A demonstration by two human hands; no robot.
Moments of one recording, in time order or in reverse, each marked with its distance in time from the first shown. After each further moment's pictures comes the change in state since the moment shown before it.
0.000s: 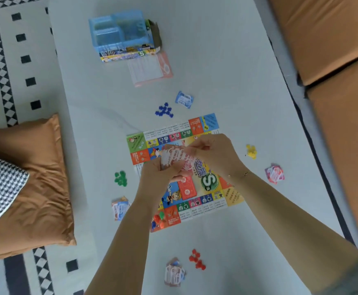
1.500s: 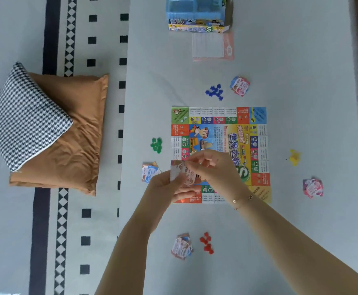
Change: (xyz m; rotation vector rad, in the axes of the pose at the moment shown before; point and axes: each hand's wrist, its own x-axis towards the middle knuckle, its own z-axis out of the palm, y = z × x) left_hand -0.077 -0.055 -0.047 -0.283 0.058 -0.100; right_hand -0.050 0.003 0.076 0.026 -0.317 -0.044
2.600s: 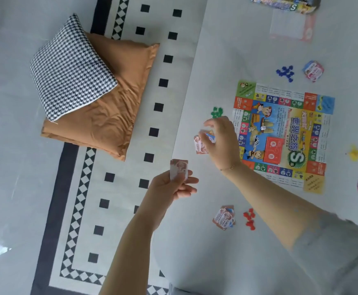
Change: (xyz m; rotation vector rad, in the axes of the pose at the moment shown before) left_hand -0.085 -0.073 -0.133 -0.149 0.179 0.021; right_hand 0.038 0.042 0.153 -0.680 0.236 -0.498
